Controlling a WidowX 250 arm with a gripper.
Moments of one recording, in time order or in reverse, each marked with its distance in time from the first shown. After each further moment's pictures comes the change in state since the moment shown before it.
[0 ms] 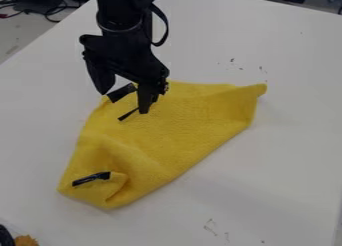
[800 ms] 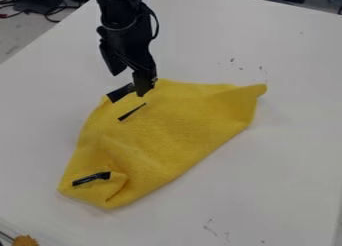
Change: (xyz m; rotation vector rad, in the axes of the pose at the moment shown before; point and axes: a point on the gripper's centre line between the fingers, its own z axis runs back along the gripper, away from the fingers) arm 0.060 0.037 -0.063 -0.045 -0.109 -0.282
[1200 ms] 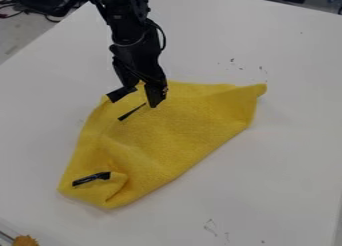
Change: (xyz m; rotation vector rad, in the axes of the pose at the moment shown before) arm 0.004 -0.012 -0.021 -0.083 -0.008 0.041
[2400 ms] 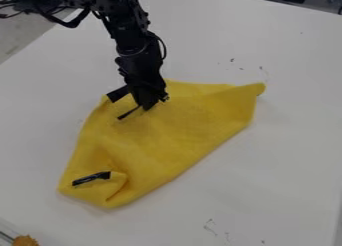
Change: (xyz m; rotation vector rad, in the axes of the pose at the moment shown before) arm -0.001 0.003 -0.028 -0.074 0.051 -0.016
